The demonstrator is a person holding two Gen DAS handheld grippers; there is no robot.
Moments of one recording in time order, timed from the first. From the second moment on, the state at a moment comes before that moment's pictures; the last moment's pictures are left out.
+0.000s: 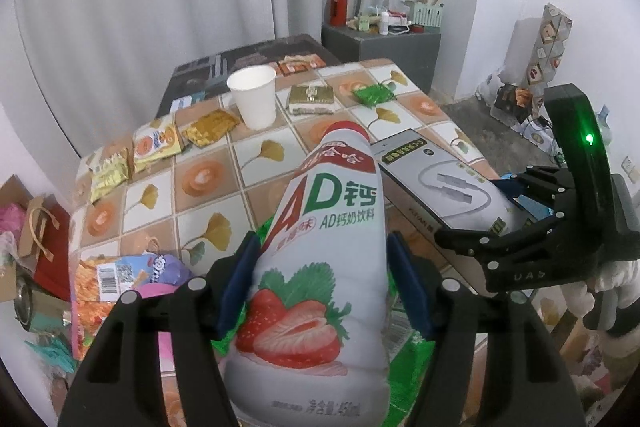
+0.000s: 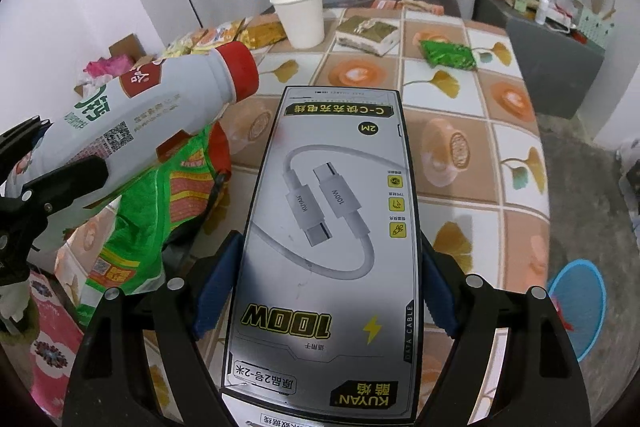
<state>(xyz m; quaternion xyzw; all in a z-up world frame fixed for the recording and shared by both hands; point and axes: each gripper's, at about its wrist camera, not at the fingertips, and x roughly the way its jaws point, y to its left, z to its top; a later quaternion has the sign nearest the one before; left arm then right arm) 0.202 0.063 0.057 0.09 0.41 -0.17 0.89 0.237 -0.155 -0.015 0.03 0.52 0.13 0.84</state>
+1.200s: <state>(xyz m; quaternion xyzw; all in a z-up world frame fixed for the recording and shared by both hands) 0.147 -0.083 0.081 0.17 0.35 -0.21 0.90 0.160 -0.275 0.006 0.13 0.46 0.10 0.87</state>
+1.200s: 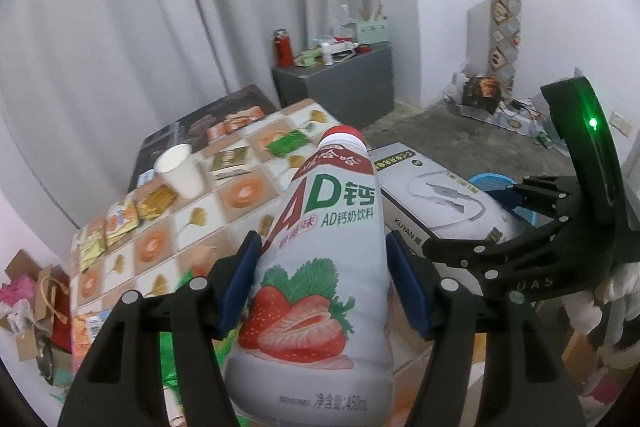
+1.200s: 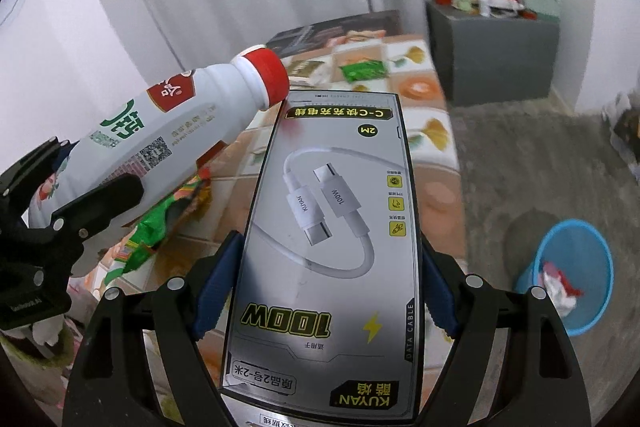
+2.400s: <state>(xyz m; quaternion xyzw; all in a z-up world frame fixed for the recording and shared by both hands) 0.259 -0.510 -0.098 0.13 0.53 -0.40 0.74 0.081 -0.635 -0.199 0.44 0.46 -0.28 0.72</state>
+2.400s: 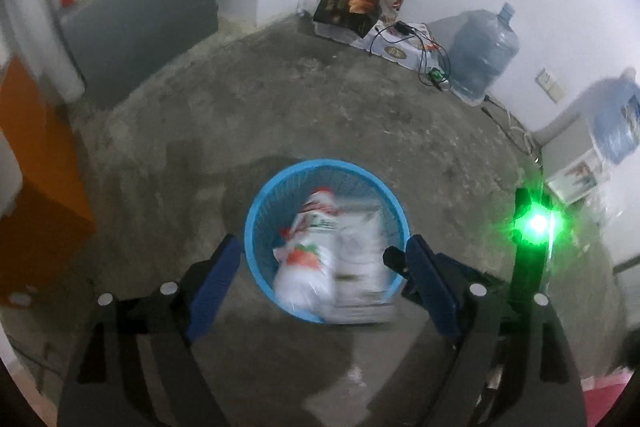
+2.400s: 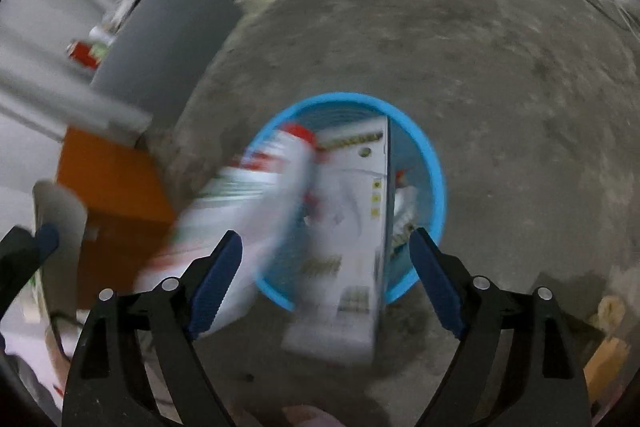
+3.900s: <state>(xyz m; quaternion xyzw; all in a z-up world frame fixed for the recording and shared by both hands) 0.031 0.089 0.038 -0.03 0.31 -0.22 0.92 0.073 -0.263 0.040 0.23 0.34 0.17 0.90</state>
